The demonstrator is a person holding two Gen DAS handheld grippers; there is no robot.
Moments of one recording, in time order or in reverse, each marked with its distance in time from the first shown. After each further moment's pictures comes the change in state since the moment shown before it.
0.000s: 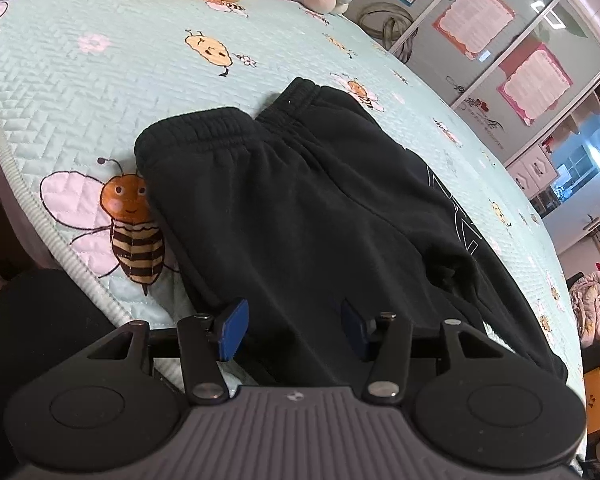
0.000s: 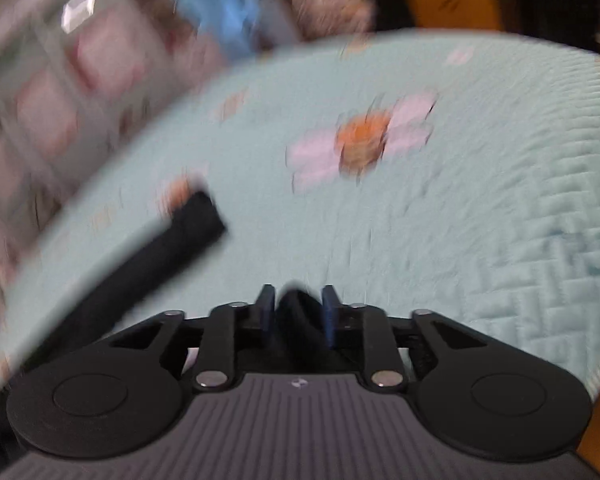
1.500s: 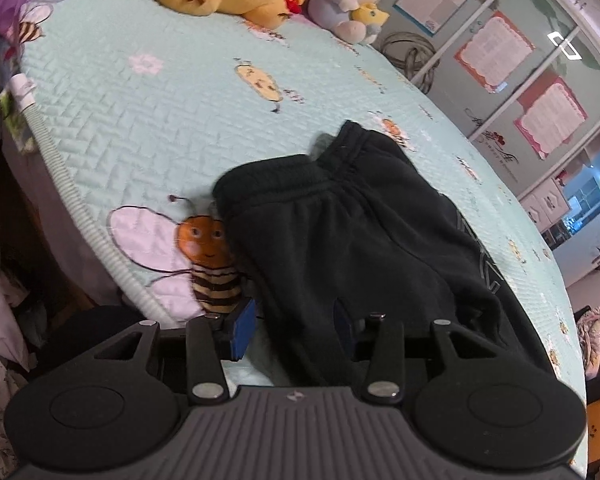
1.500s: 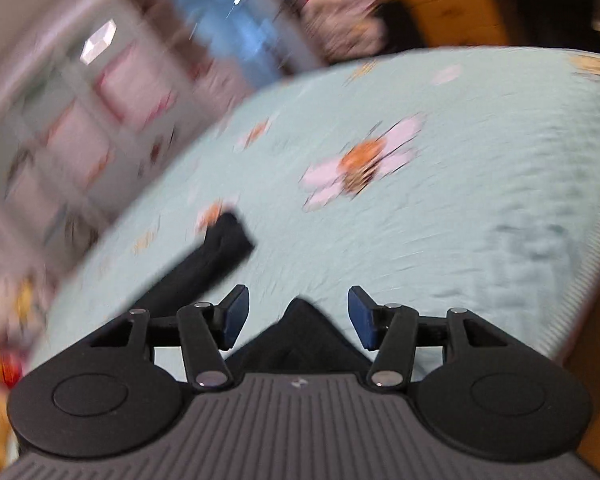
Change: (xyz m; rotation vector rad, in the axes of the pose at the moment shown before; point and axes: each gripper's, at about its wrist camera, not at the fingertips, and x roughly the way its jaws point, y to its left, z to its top) left arm -0.023 0.044 0.017 -0.042 -0.067 0.027; right arm -0.029 -0.015 0.002 -0.038 0.075 0.059
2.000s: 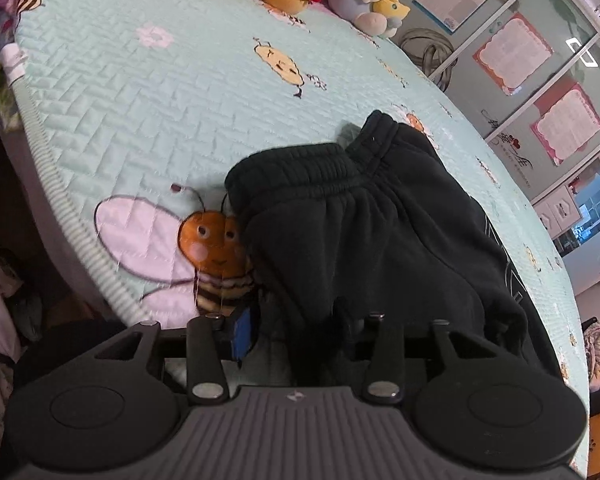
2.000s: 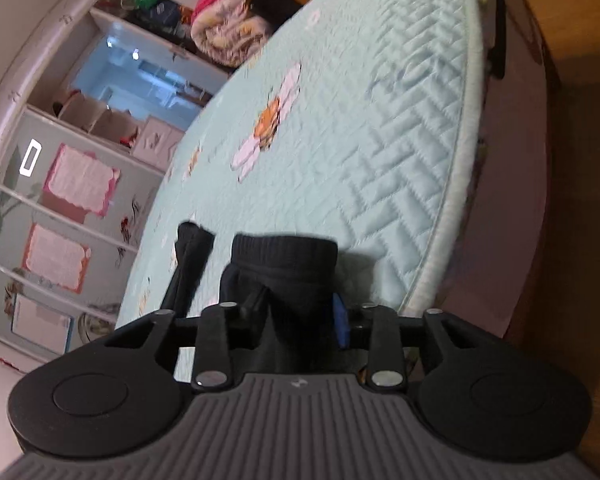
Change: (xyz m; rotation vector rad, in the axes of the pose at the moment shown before) left arm 0.033 0.022 0.004 -0.053 0.036 0.020; right arm -0.040 -0.037 -0.086 0.530 -0.086 -0.011
